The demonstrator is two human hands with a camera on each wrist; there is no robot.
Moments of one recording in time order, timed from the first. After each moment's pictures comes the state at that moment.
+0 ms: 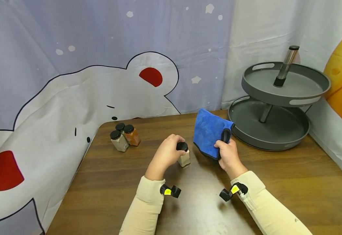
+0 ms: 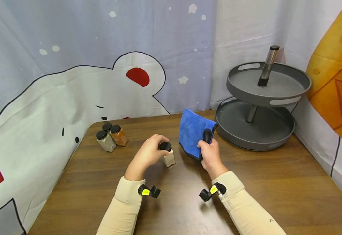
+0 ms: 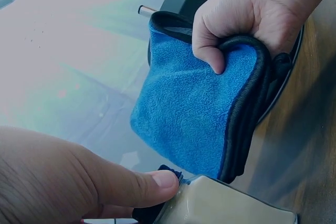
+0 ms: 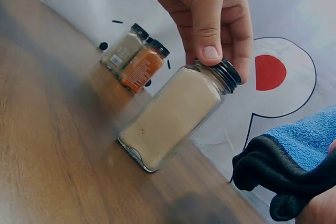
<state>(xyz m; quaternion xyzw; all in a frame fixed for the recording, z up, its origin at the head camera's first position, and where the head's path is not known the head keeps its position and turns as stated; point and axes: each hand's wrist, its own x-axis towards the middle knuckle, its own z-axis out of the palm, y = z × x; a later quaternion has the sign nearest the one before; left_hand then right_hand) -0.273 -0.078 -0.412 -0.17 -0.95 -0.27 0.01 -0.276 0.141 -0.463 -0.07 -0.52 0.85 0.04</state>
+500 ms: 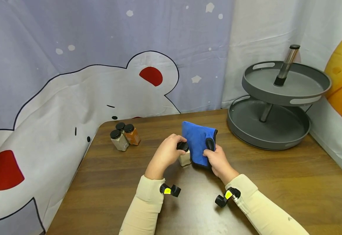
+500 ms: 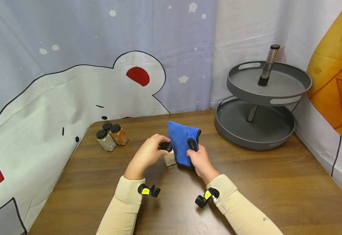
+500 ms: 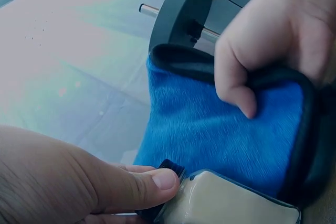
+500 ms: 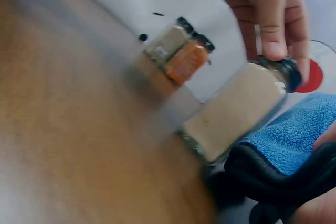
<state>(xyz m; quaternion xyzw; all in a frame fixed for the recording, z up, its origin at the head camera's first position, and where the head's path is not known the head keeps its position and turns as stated) -0.274 -0.079 -0.412 -0.18 -0.95 -0.26 0.00 -0.272 0.115 -0.492 -0.06 -0.65 0.76 -0.02</state>
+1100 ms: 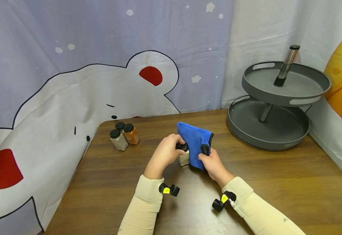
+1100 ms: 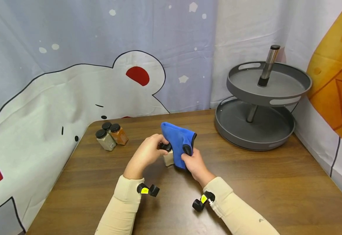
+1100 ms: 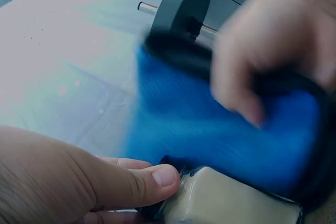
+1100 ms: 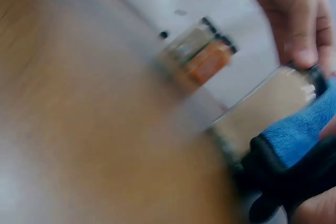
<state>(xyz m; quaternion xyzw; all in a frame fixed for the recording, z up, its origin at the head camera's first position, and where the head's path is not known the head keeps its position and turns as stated) -0.276 -0.080 -0.413 -0.18 -0.95 -0.26 0.01 -0.263 0.103 -0.500 -0.02 -0.67 0.74 -0.01</state>
